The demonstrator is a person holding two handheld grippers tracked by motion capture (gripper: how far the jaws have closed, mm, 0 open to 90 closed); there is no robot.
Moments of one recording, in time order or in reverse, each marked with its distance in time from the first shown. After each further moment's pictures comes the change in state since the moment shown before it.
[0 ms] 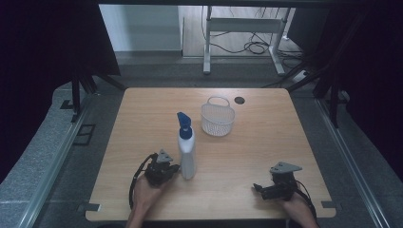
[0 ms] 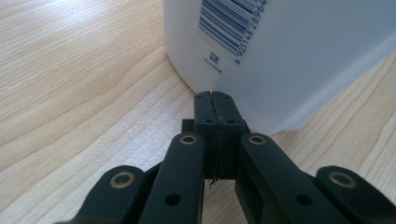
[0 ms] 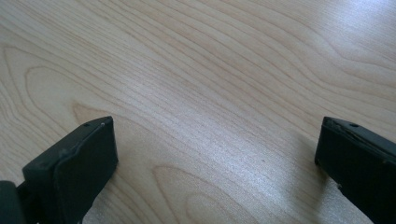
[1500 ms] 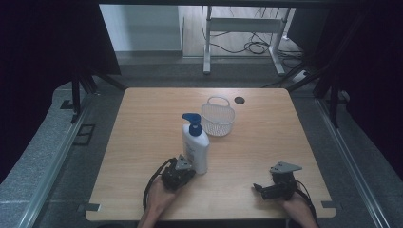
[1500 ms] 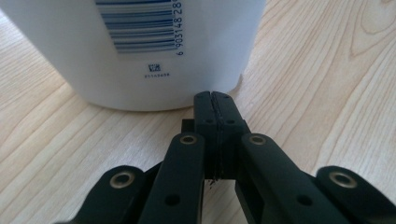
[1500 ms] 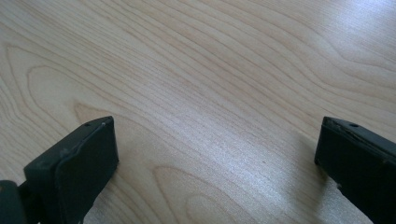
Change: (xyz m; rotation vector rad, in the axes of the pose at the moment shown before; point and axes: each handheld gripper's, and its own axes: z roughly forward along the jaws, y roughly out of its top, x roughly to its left) left arm -0.043 0.015 0.024 0.010 -0.069 0.140; right arm -0.001 0.000 0.000 0.000 0.008 -0.005
